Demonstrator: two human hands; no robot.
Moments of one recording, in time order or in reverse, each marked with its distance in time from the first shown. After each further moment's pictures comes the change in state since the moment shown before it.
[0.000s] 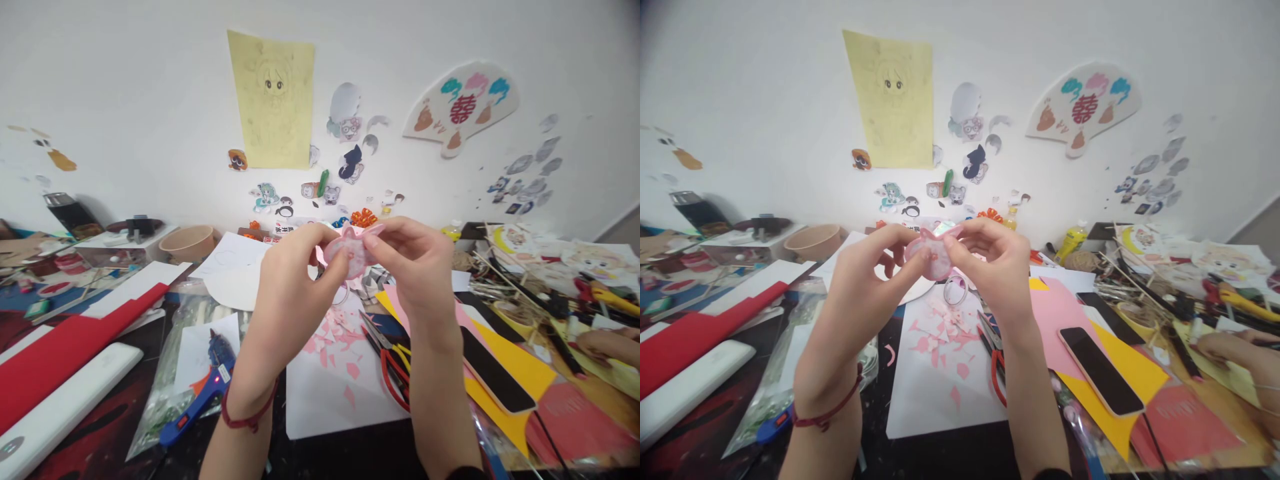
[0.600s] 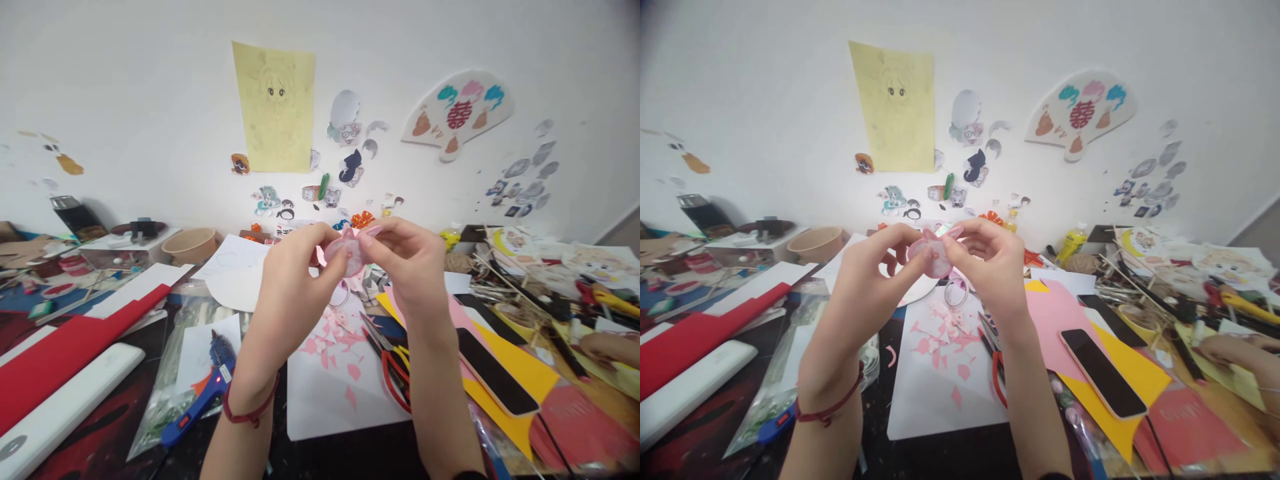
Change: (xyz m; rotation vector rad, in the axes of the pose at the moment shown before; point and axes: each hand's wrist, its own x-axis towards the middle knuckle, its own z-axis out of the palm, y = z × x) left_hand -0.002 -0.002 -0.002 0.014 -0.018 0.010; right_hand -0.001 0.000 0.004 0.016 -0.027 0.009
